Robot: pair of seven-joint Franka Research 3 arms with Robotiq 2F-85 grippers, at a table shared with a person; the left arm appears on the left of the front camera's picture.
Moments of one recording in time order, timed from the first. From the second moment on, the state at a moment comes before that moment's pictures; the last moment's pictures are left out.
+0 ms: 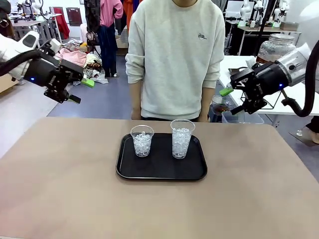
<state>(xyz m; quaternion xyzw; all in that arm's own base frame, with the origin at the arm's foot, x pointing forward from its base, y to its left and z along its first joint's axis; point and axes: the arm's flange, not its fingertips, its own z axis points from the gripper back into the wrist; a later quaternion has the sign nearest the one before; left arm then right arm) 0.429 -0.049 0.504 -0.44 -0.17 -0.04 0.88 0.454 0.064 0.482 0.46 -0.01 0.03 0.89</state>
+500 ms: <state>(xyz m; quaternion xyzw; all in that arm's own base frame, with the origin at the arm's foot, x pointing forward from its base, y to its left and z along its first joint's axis) 0.463 -0.023 0.464 -0.57 -0.05 0.01 0.82 0.479 0.031 0.442 0.56 0.05 -0.05 0.82</state>
